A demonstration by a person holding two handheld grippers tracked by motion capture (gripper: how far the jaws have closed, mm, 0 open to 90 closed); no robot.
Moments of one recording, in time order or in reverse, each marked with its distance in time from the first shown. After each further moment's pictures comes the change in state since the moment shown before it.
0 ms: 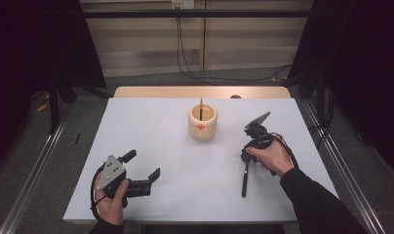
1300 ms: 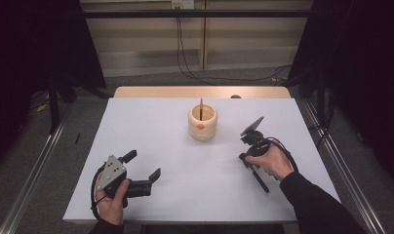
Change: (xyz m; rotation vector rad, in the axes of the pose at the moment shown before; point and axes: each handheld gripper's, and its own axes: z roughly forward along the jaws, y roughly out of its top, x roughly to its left) left arm 0.000 -0.001 0.001 0.006 -0.004 -0.003; right arm 0.012 -0.012 0.003 0.039 -0.038 -0.176
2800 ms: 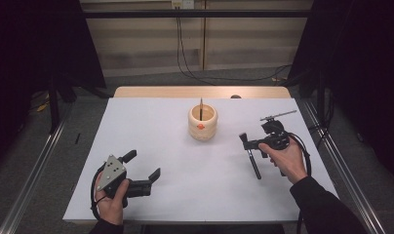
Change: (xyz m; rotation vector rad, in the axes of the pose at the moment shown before) left arm 0.000 0.000 0.000 -0.003 -0.003 0.005; right arm -0.028 -0.021 -0.050 -0.470 0.289 0.018
